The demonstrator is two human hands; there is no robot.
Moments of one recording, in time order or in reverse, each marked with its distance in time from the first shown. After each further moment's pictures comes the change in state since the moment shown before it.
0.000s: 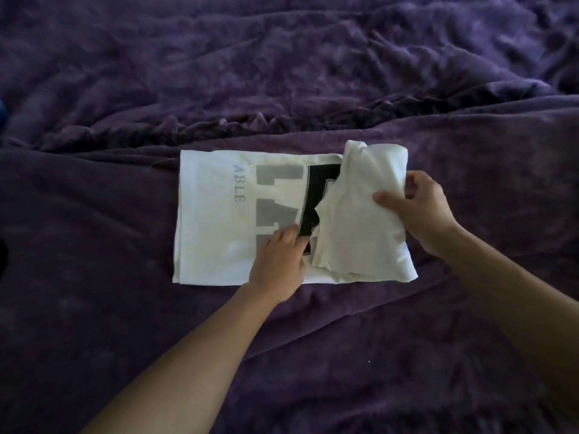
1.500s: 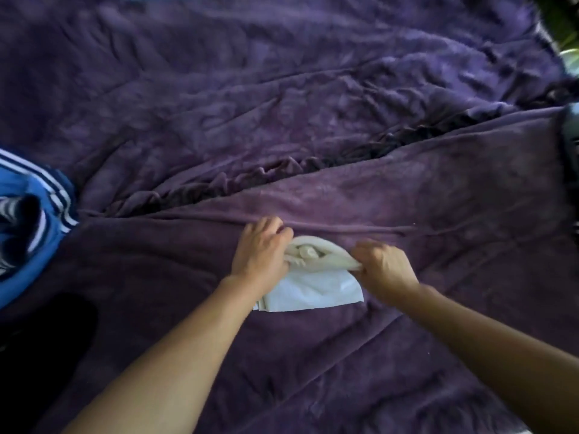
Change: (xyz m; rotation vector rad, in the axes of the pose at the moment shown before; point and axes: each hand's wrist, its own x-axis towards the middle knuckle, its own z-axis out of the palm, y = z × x) left_hand -0.028 -0.114 -0.140 0.195 0.121 0.186; right_hand -0.117 -0.041 0.126 -0.914 -0.091 -0.493
